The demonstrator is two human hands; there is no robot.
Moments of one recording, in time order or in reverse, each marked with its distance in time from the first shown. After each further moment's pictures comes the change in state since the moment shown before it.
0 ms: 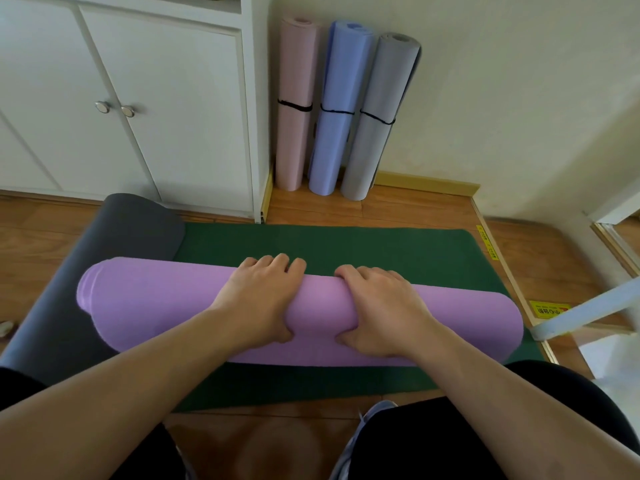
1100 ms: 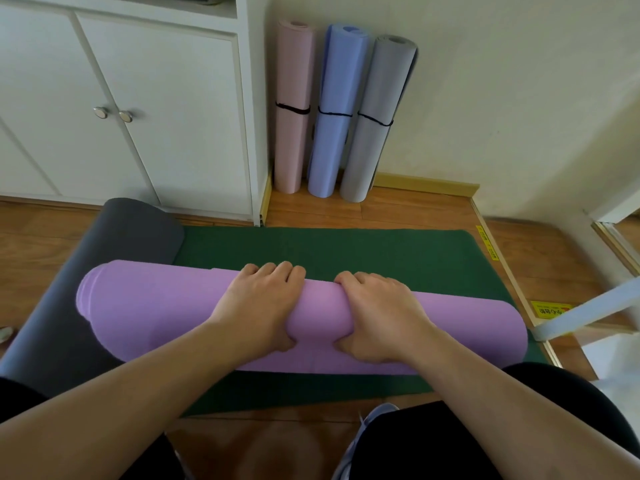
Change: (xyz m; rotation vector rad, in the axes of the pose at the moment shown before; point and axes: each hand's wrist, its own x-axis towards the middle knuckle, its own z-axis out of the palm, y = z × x) left_hand -0.004 0.008 0.002 0.035 0.034 0.015; right_hand -0.003 -0.004 -0.003 0.002 -0.018 0.016
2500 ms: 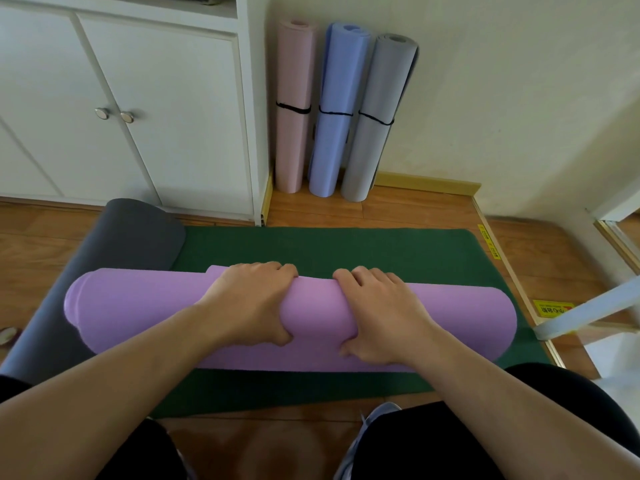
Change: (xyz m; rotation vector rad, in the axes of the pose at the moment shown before) left_hand 0.001 -0.016 -0.015 -0.104 -0.088 -0.020; right_hand 0.001 0.004 0.001 -0.086 -0.042 -0.044
